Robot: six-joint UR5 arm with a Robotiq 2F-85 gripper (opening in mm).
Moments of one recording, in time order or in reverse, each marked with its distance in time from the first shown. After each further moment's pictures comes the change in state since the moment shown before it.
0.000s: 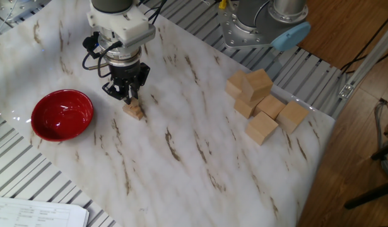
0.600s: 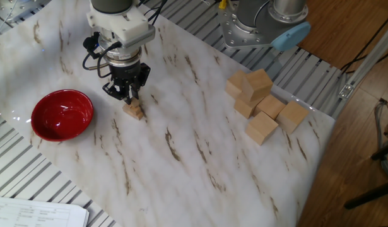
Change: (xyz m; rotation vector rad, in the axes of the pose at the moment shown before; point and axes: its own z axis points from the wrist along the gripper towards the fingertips) arm -0.001 0.001 0.001 -0.005 -0.004 0.011
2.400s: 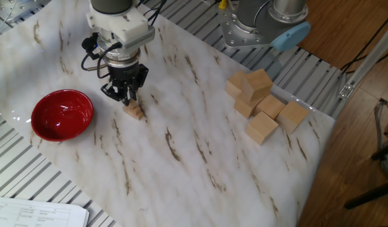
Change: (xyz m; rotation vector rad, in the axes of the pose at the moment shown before) arm 0.002 -0.007 0.001 0.023 0.007 -0.032
